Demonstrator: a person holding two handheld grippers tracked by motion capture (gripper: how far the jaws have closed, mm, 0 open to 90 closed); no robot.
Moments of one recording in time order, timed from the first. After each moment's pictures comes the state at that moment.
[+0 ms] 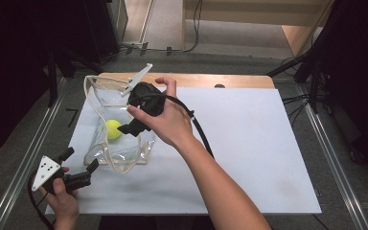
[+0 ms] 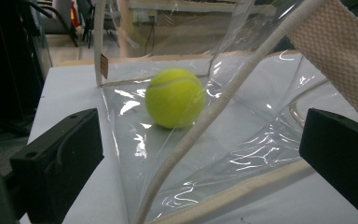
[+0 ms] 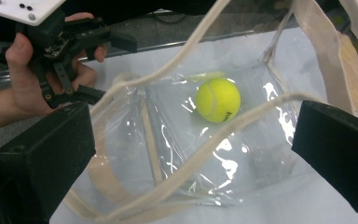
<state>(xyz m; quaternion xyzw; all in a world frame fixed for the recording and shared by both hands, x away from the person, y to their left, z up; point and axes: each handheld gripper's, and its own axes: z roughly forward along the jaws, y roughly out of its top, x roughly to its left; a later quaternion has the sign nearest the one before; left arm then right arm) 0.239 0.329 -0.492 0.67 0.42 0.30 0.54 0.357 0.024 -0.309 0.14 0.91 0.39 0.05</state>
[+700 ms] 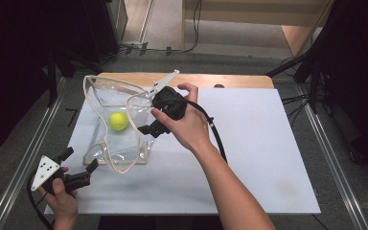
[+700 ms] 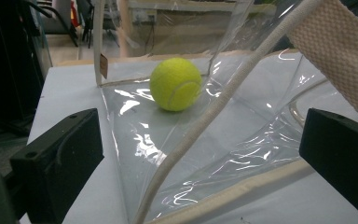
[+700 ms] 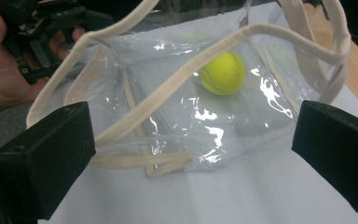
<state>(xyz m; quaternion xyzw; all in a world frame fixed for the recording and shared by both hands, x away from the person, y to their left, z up) 0.239 0.328 -0.492 0.67 0.42 0.30 0.54 0.356 -0.024 -0.331 0.19 0.90 0.40 0.06</state>
